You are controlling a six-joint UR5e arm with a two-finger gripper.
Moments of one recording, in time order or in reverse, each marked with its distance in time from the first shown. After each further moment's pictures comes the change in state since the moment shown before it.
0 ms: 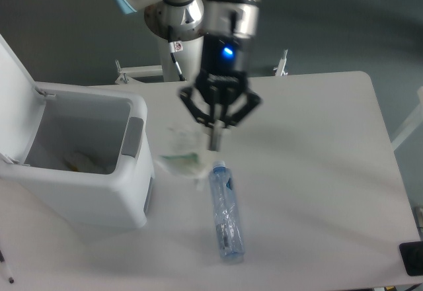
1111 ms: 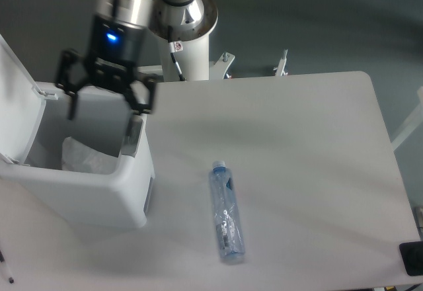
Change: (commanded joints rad) arm 0.093 -0.122 0.030 -0.002 0.064 -0.037
